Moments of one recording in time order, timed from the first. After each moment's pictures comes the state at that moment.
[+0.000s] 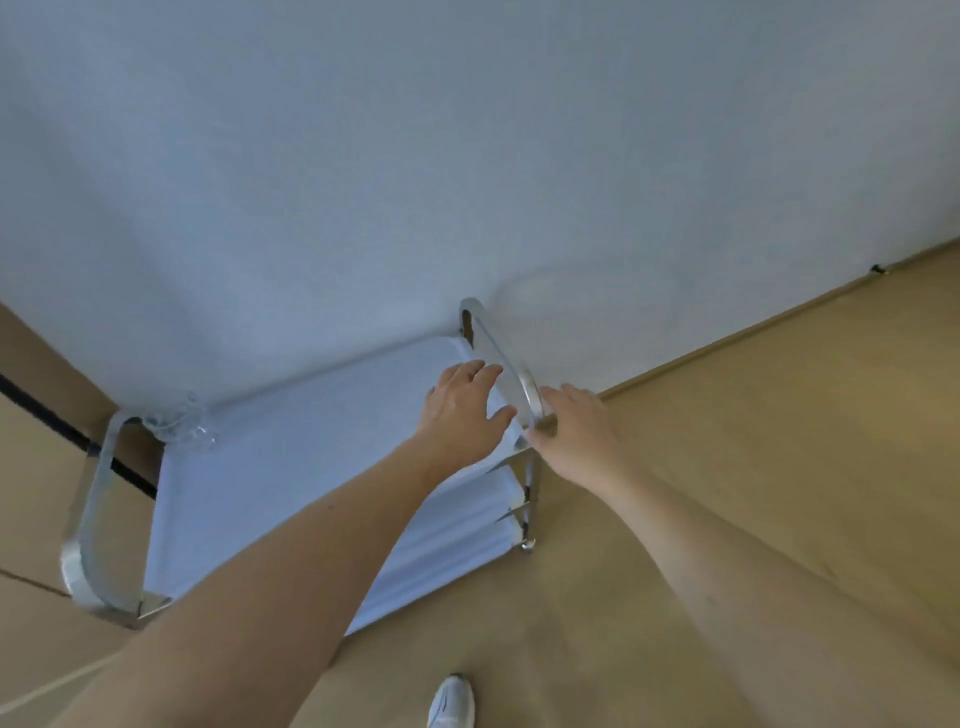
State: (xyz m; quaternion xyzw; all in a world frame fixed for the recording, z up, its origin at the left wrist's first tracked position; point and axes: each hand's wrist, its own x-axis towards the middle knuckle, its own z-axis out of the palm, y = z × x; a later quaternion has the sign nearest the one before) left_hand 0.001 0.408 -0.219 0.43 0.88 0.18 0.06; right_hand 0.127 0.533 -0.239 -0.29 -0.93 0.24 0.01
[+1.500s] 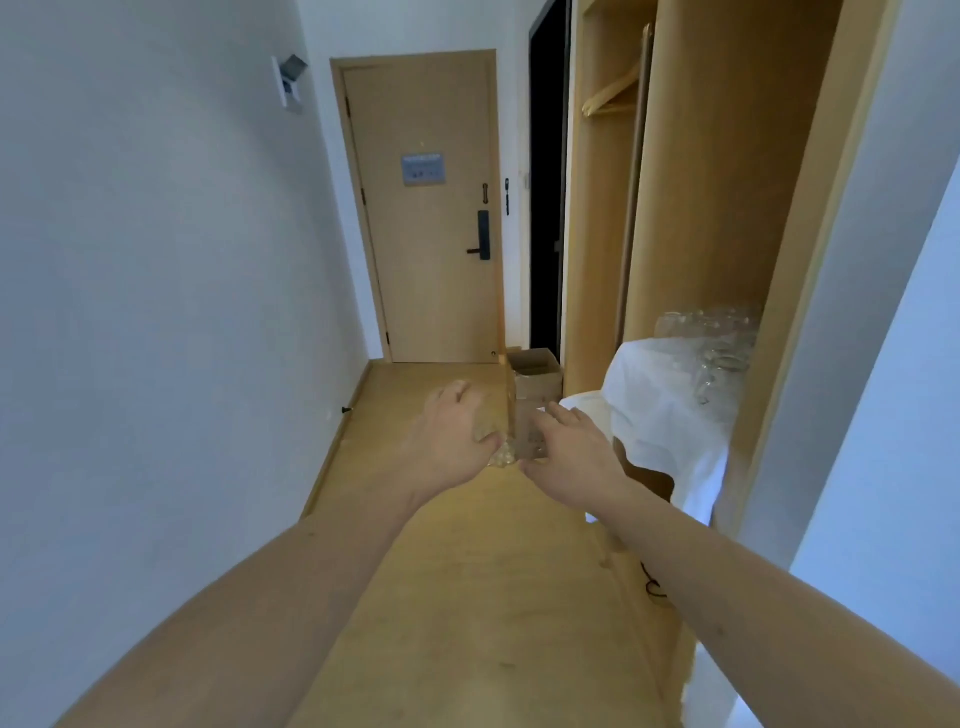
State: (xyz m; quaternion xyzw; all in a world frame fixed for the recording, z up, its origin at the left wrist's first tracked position) left_hand 0.314 0.954 -0.089 0.86 0.46 0.20 0.06; right_hand 0.487 0.890 -0.116 -0.73 -0.66 0.02 0.18
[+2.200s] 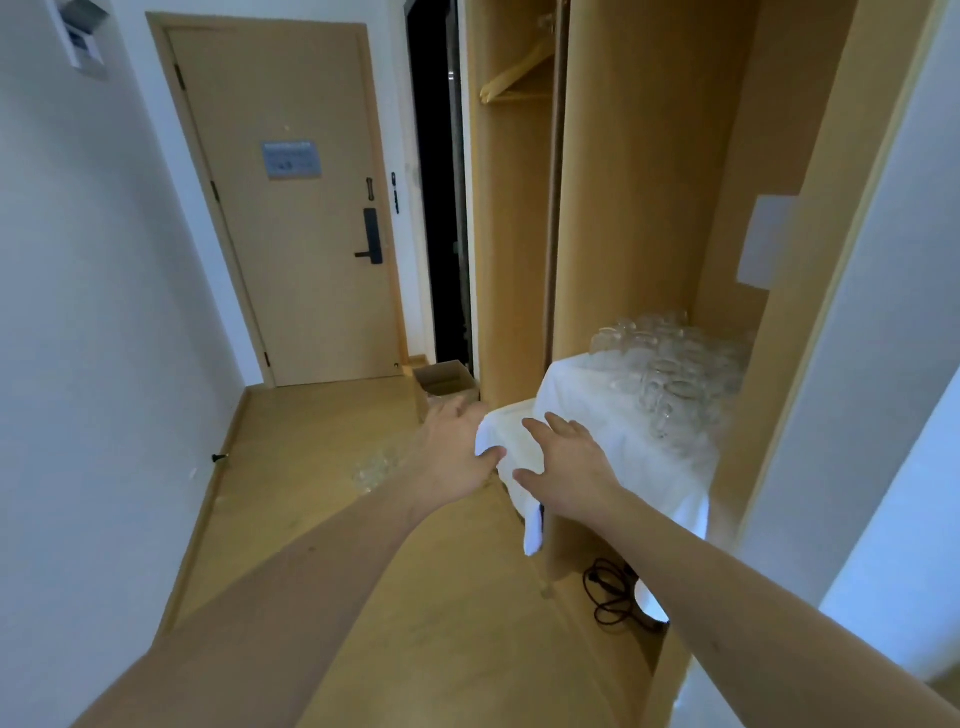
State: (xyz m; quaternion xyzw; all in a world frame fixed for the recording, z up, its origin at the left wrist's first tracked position) left_hand 0.450 1.170 -0.114 0.91 0.36 0.19 0.11; right_hand 0.592 1.059 -0.126 -0.83 -0.54 0.03 0.15
